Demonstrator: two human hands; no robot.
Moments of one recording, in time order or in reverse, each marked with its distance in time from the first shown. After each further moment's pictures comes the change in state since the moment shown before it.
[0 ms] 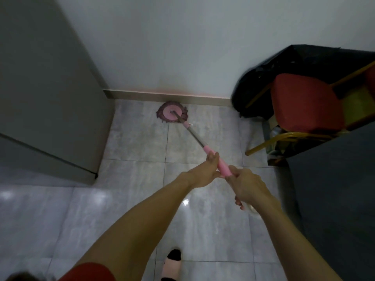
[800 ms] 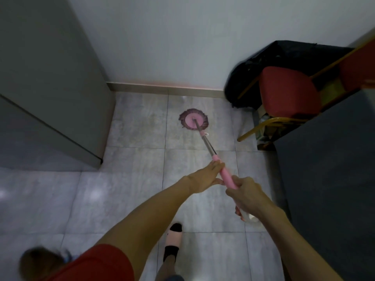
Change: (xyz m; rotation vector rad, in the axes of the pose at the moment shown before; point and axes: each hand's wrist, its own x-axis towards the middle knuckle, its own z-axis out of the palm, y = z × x) left_hand -0.124 -0.052 0.067 0.522 -0.013 0.172; right_hand -0.141 0.060 0.030 0.171 -0.104 0.045
